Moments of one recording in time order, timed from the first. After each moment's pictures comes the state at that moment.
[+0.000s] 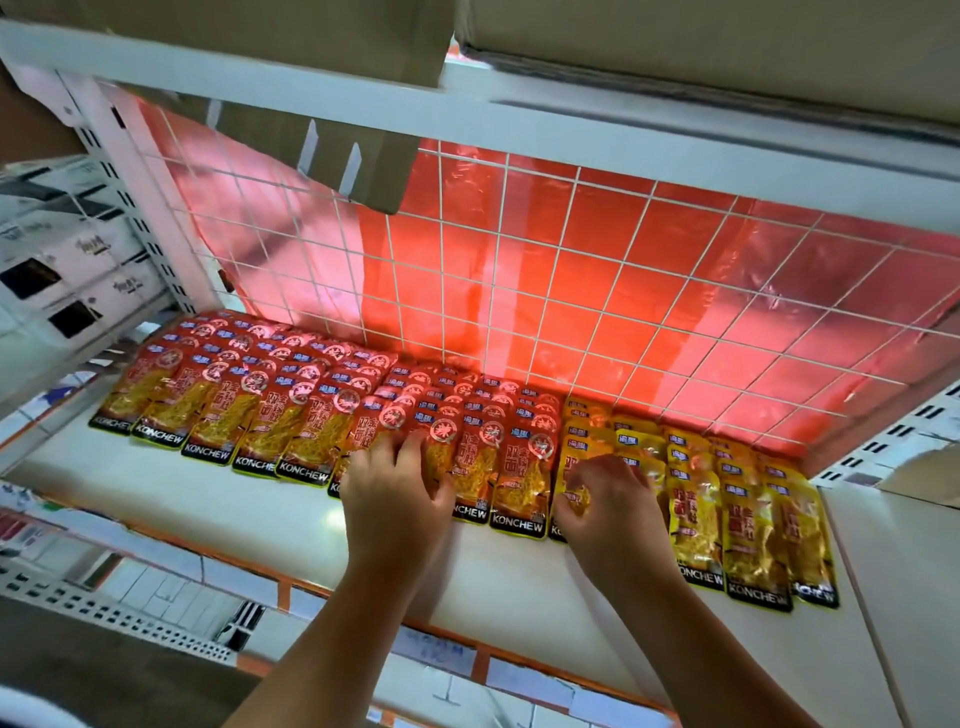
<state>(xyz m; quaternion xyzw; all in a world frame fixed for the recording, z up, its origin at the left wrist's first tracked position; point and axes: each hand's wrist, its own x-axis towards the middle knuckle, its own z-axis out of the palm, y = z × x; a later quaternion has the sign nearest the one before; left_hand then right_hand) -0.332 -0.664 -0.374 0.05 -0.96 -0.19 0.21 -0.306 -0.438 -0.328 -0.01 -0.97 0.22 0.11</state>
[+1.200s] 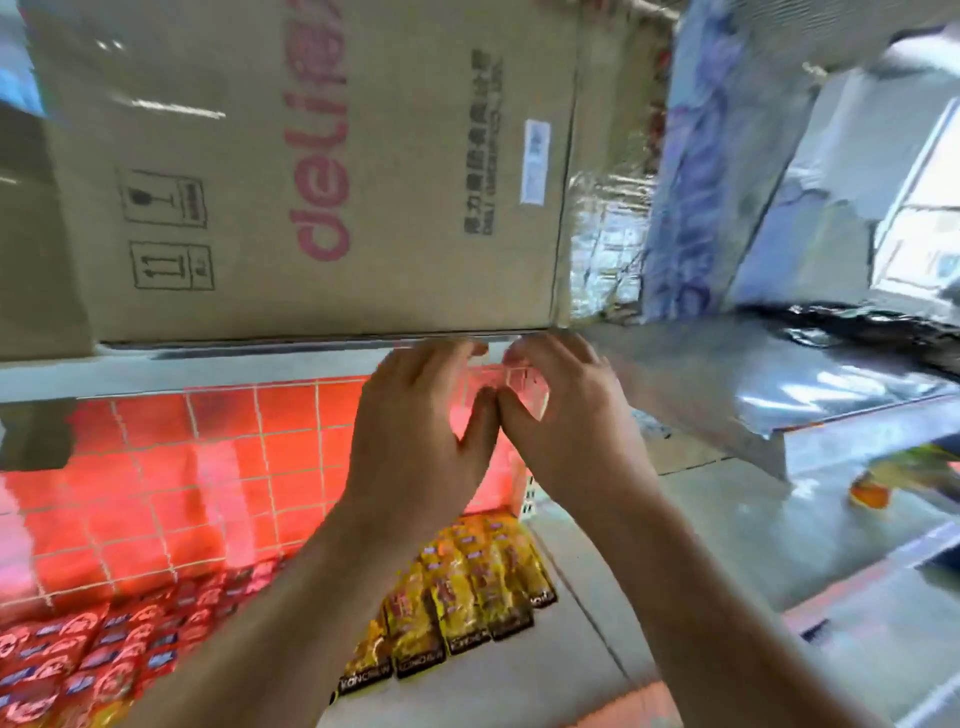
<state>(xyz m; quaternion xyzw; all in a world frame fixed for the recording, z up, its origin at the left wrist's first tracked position) -0.306 -0.488 -0.076 -0.43 -0.69 -0.46 0.34 -0.217 -0.369 -0.042 -0.08 -0.88 0.15 0.45</state>
